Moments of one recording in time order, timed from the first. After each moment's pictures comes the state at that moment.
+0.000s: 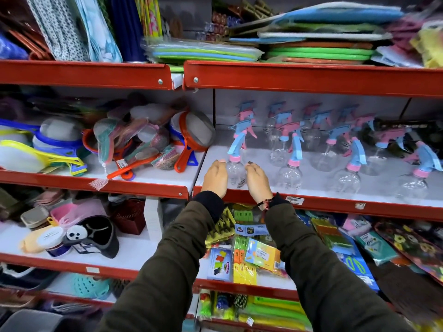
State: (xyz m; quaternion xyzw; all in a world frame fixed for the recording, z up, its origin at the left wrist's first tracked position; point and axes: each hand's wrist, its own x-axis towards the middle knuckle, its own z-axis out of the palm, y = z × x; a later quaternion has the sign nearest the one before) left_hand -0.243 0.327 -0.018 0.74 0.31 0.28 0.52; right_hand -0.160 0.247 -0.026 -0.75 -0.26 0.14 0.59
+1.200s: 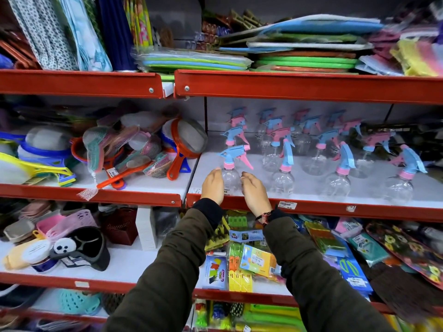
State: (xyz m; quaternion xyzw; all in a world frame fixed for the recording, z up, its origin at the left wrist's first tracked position) left_hand -0.230 0.324 -0.021 0.69 0.30 0.30 0.59; right_hand -0.161 0.233 -0.037 -0.75 -0.27 0.13 0.59
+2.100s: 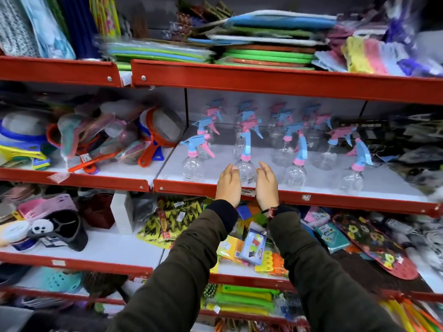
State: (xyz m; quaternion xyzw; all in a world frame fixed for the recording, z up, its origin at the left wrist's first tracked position) left_hand -0.184 0.173 -0.019 0.73 0.27 0.28 0.56; right_hand -0.108 0.107 -0.029 -0.73 -0.20 0.06 0.65
